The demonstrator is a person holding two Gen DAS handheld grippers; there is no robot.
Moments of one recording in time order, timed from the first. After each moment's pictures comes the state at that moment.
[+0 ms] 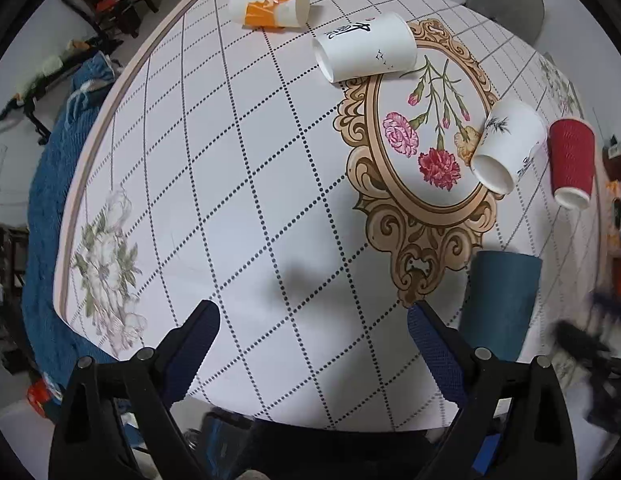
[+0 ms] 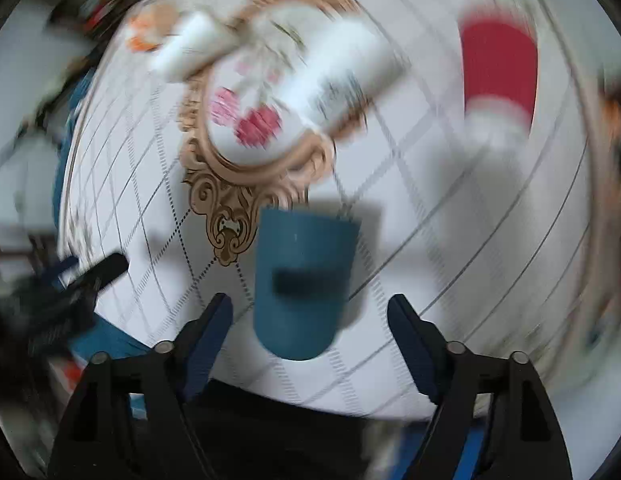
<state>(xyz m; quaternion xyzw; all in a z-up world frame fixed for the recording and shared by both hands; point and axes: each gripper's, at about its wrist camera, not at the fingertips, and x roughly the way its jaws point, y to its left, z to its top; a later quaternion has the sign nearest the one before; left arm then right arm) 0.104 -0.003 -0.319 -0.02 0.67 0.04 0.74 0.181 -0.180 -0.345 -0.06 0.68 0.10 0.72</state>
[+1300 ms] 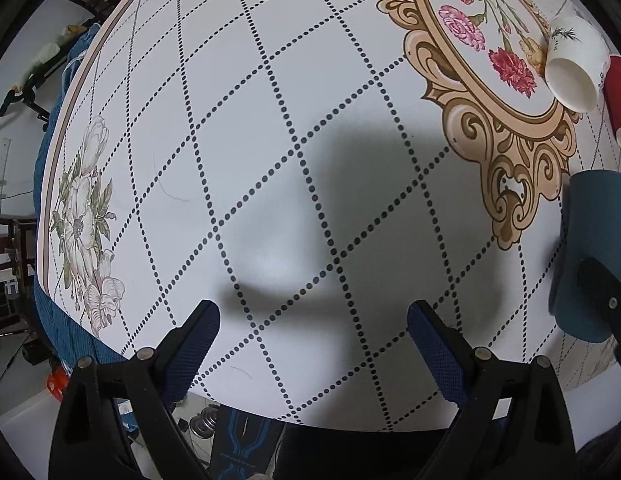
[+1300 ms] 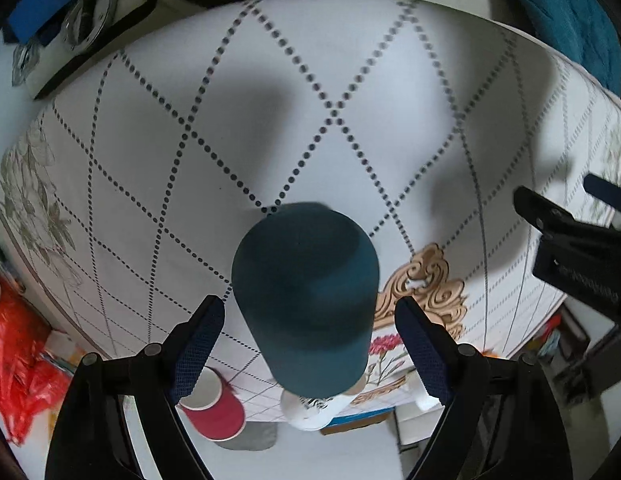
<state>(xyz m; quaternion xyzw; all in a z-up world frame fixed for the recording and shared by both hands) 0.065 0.014 -0.428 0.00 0.73 0.06 0.69 0.025 -0.146 -0.479 -0.90 0.07 0.43 0.05</state>
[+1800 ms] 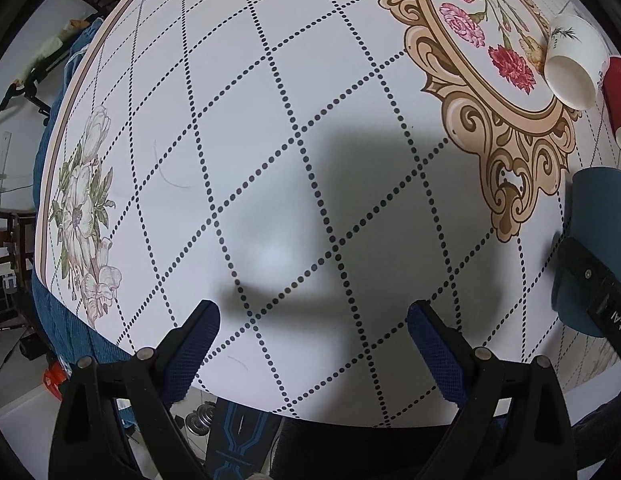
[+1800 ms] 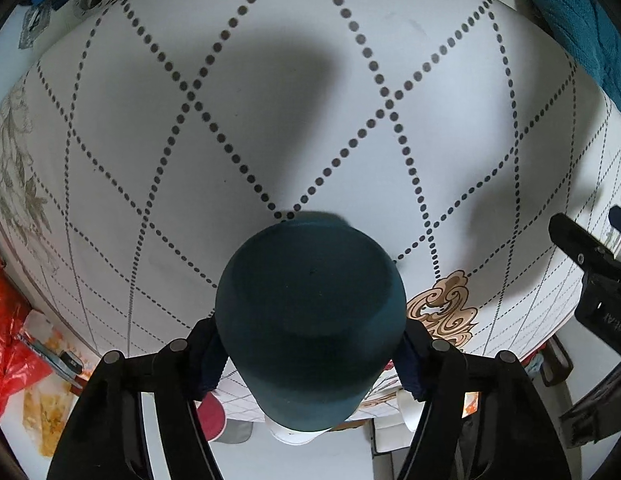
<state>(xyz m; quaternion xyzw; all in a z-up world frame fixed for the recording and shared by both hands) 0.056 0.015 -0.428 -0.01 0.73 0.06 0.68 0.049 -0.157 -0.504 -0.90 0.05 0.43 0.03</state>
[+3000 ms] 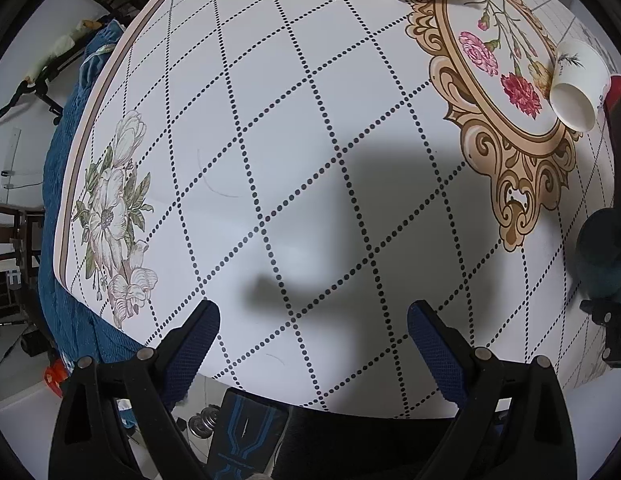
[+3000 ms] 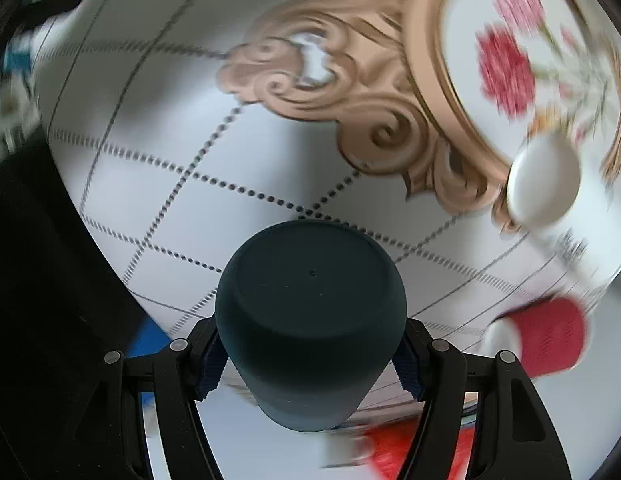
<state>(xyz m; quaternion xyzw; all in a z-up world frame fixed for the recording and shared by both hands) 0.058 0.051 -0.397 -0.01 0.72 0.08 0.69 0.259 -0.035 -0.484 -0.45 0.76 0.25 0.39</state>
